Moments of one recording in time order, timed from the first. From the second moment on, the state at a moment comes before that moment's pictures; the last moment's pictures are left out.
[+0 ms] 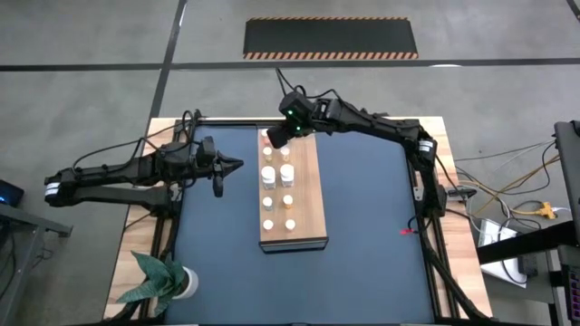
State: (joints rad) left arm 0.16 0.67 0.63 -0.19 -0.12 -0.23; right arm -0.33 2.04 2.07 -0.84 0.13 0.53
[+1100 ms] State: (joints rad) left arm 0.16 0.67 0.63 -0.19 -0.12 -0.22; right arm -0.40 2.08 2.14 -1.03 0.04 0.52
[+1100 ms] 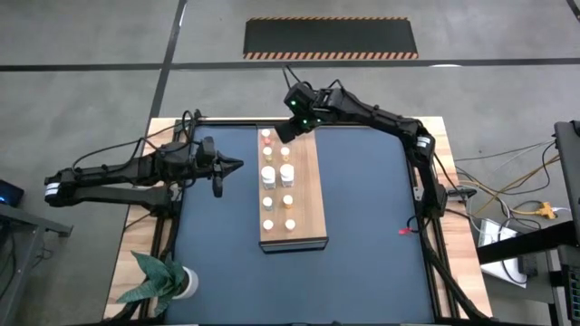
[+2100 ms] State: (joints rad) left arm 0.16 0.67 0.63 -0.19 -0.11 -0.23; right arm -0.42 2.08 2.14 -1.14 0.05 0.52
